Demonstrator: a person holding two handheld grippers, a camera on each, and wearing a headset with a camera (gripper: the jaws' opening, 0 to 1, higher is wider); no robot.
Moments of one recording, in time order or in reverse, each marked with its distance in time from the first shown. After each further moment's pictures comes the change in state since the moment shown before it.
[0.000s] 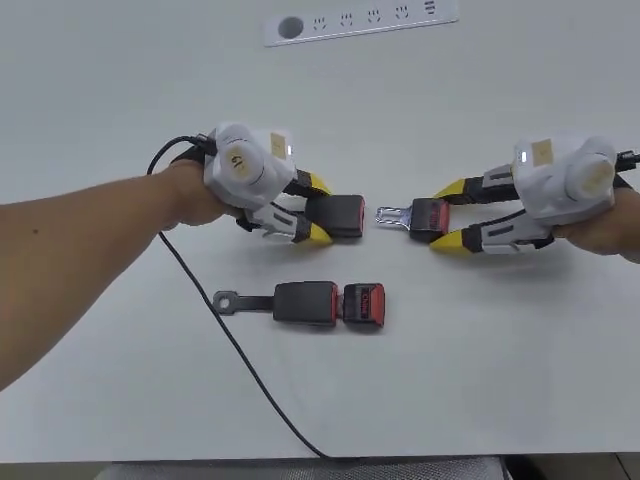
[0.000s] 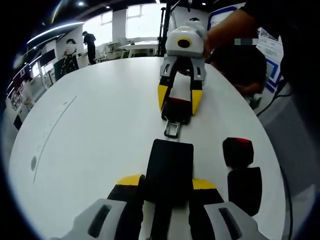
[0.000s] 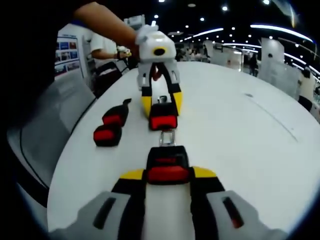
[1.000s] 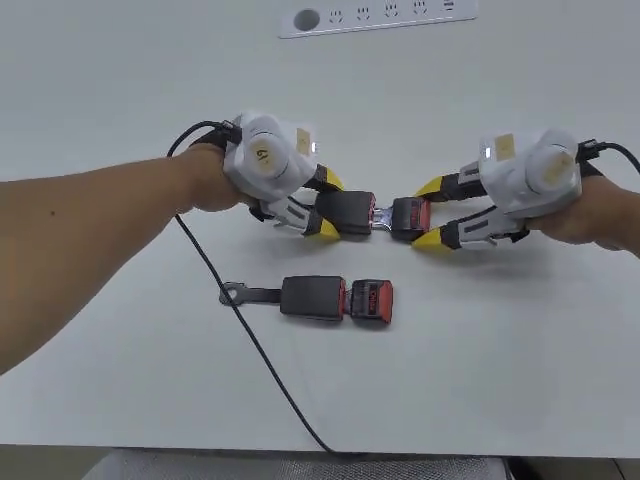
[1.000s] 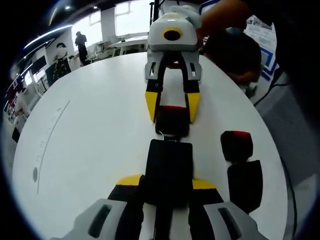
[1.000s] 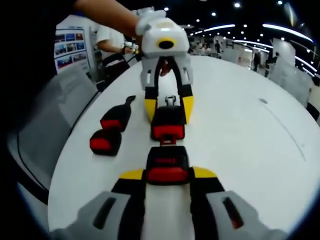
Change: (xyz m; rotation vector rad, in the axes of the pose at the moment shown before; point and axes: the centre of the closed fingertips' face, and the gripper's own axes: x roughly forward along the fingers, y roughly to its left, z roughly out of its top) left arm 0.001 0.000 0.000 0.083 0.065 -0.023; right arm 0.024 0.003 0.017 -0.063 0.079 0.066
